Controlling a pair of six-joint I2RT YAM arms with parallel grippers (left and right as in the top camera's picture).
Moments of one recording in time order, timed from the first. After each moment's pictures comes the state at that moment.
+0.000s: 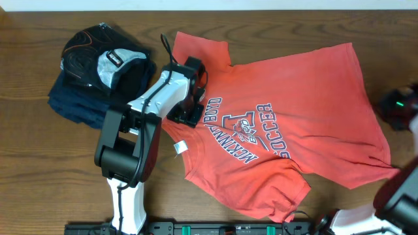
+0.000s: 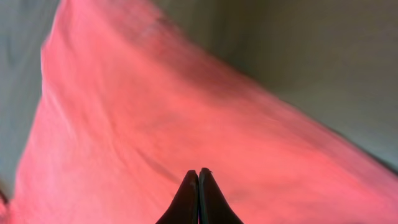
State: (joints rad) left arm -0.38 2.08 1.48 -1.10 0.04 0.00; right arm -0.56 1.74 1.14 -0.52 -0.30 0.39
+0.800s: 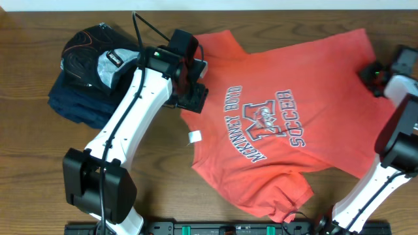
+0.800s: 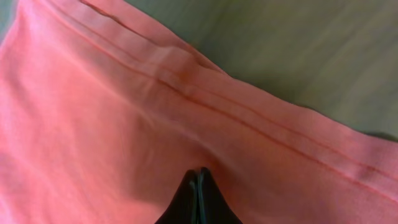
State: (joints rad) left arm -0.39 1.79 1.60 -1.21 0.17 -0.04; right arm -0.48 2.23 1.52 -0.29 -0.08 0.59
